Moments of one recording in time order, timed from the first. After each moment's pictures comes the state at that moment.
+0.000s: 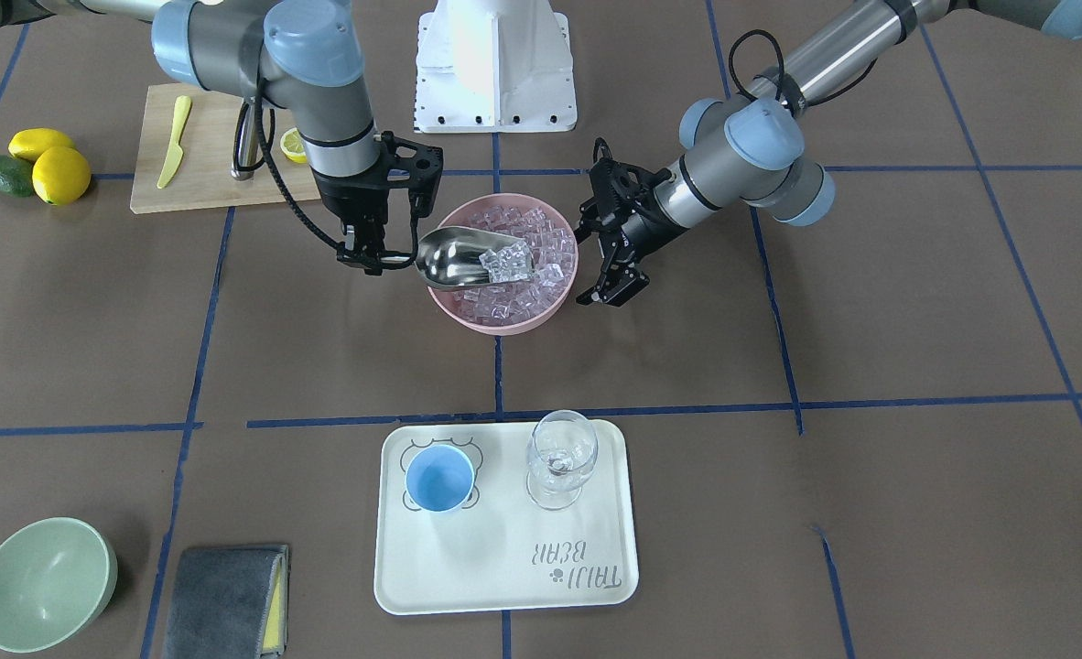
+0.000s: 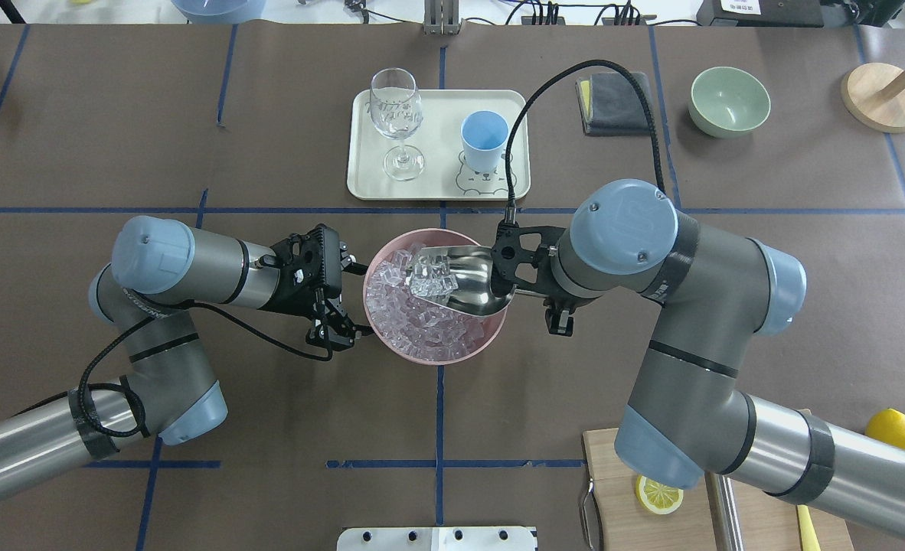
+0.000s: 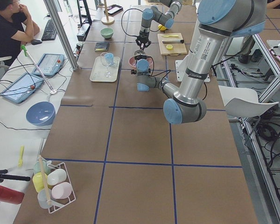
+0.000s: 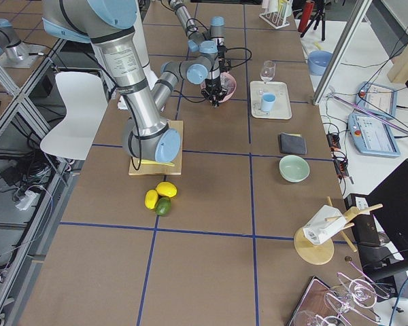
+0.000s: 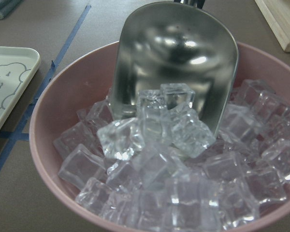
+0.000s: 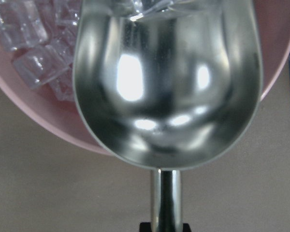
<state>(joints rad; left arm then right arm) -0.55 -2.03 -1.46 -2.69 -2.01 -0.02 0.53 -1.08 1.87 -1.58 1.81 -0.21</state>
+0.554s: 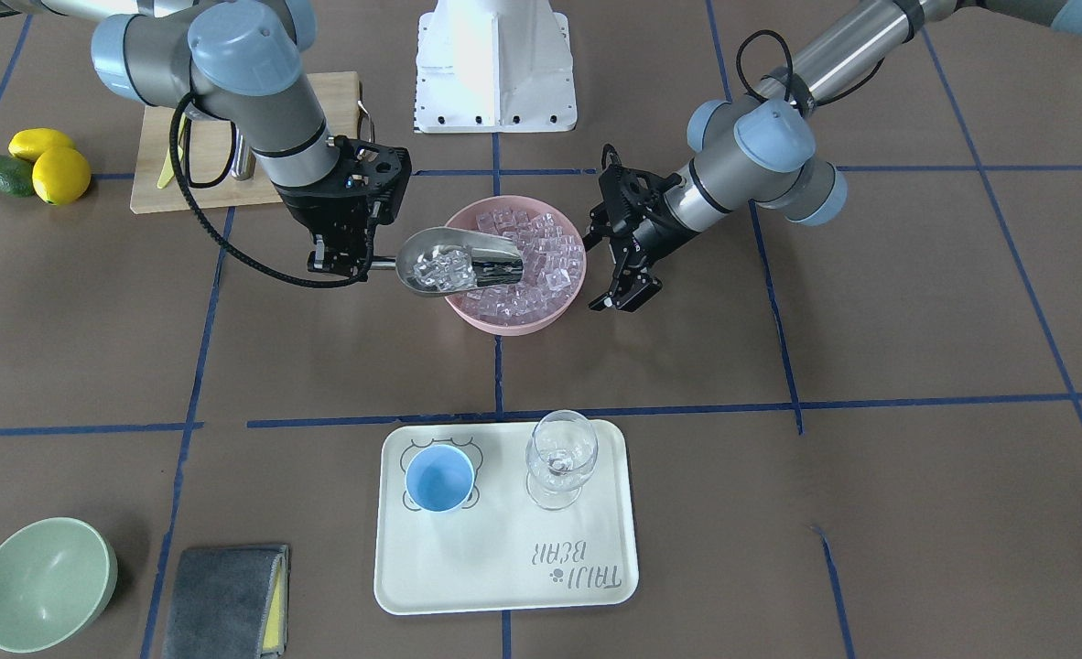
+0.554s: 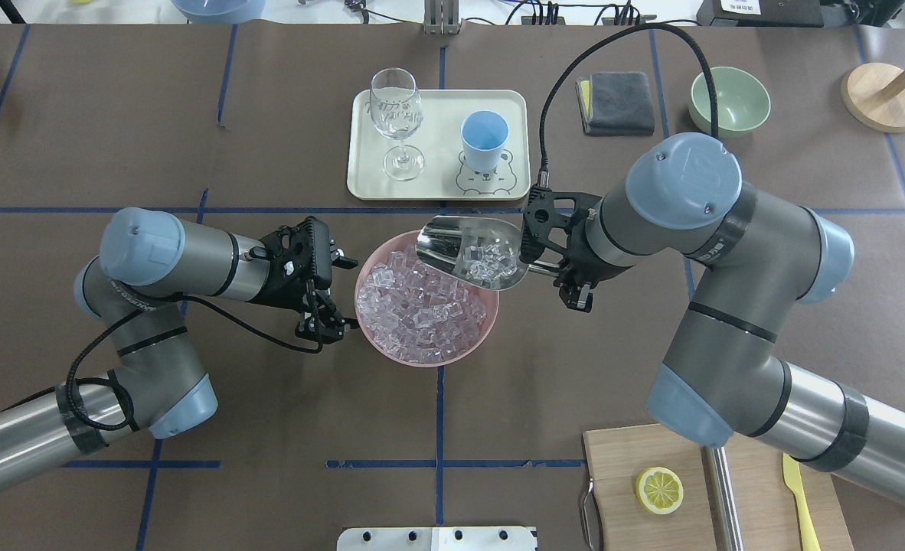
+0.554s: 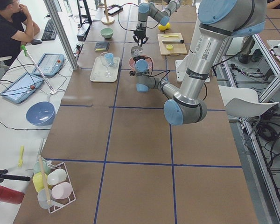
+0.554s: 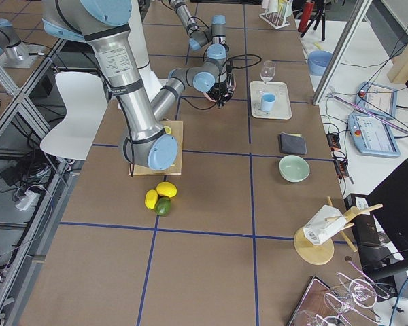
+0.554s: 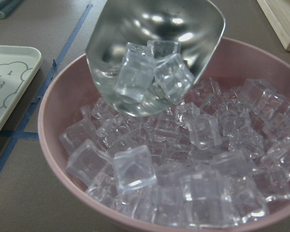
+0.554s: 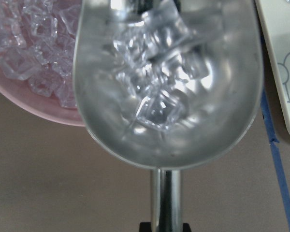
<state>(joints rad) -0.58 -2.00 -1.49 -2.64 -2.02 -0.02 0.62 -1.12 1.87 -1.48 1.94 -0.20</state>
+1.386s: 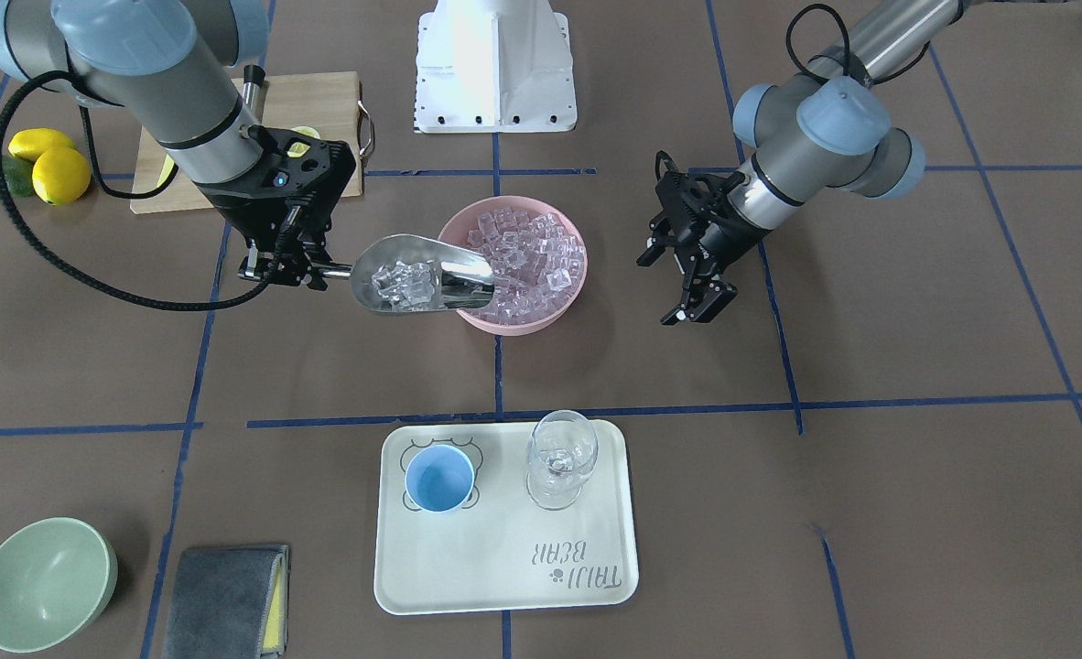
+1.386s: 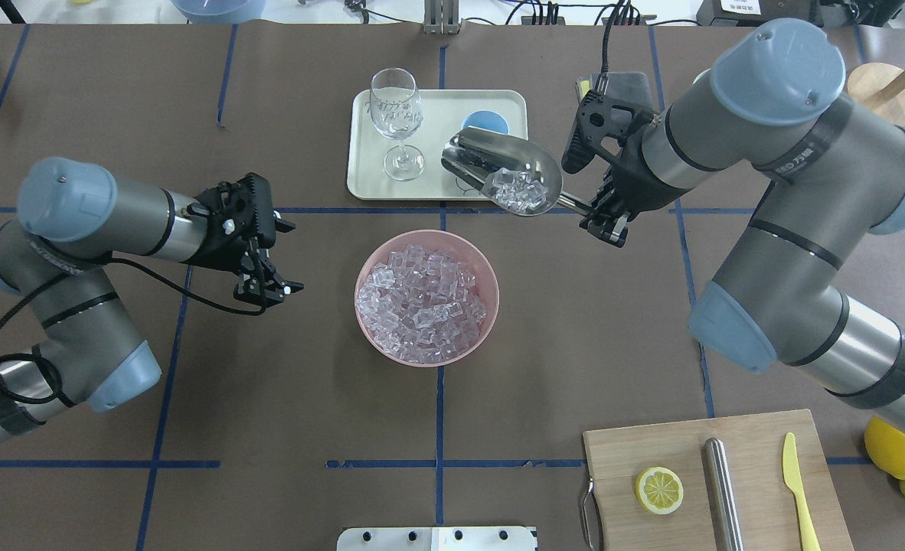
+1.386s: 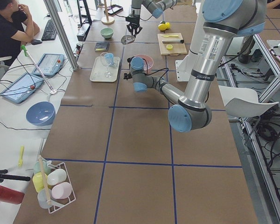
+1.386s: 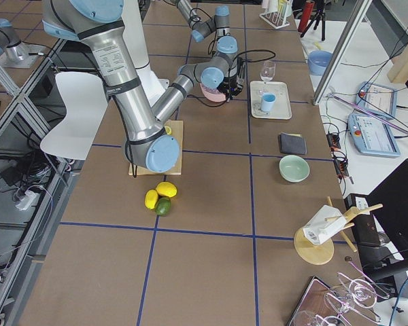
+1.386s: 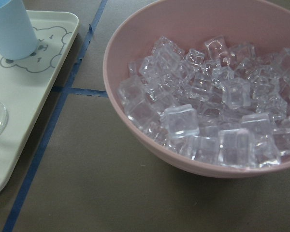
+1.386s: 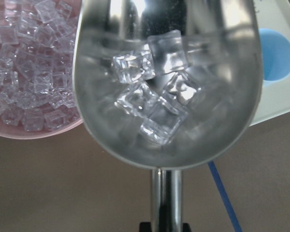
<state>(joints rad) -0.71 -1.90 -1.65 -2.41 -2.05 0.06 0.79 -1.10 1.91 -1.51 2.08 -0.12</state>
